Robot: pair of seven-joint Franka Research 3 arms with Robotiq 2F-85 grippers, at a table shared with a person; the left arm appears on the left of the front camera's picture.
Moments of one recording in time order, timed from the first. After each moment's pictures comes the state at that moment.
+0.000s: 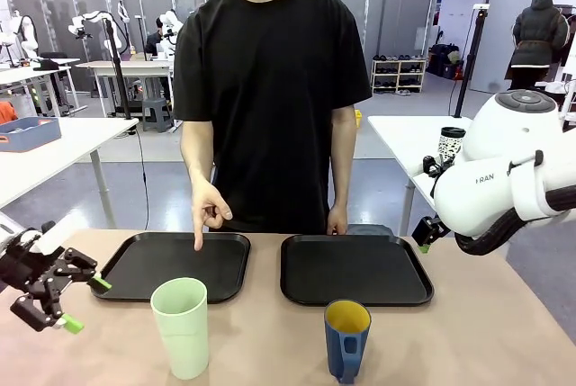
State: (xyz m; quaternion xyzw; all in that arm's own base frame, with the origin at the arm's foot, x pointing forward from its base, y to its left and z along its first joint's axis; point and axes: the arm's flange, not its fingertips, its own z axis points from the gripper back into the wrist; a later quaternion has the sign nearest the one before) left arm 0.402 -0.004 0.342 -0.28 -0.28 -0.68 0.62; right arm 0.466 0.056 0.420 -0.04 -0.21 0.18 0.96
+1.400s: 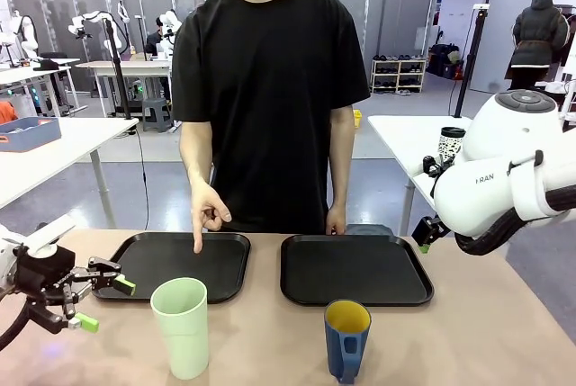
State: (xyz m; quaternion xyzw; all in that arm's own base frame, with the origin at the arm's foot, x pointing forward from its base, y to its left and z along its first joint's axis) left arm 0.415 -0.019 0.296 -0.46 -0.36 -0.64 0.50; right arm 0.466 0.057 0.420 -0.04 -0.21 0.18 0.96
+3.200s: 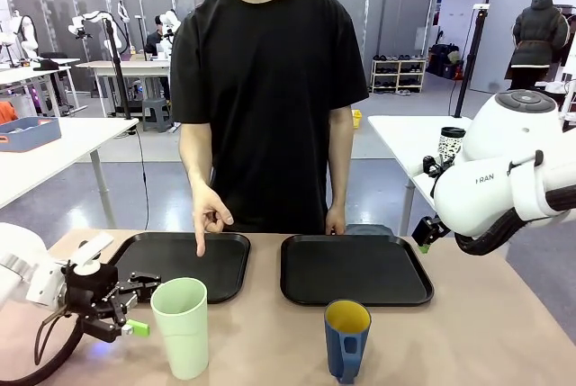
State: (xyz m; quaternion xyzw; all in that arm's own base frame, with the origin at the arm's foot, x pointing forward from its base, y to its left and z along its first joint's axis) left arm 0.425 -0.081 0.244 -0.52 -0.40 -0.58 0.48; right arm 0.466 0.057 0.420 -0.04 -0.21 0.18 0.96
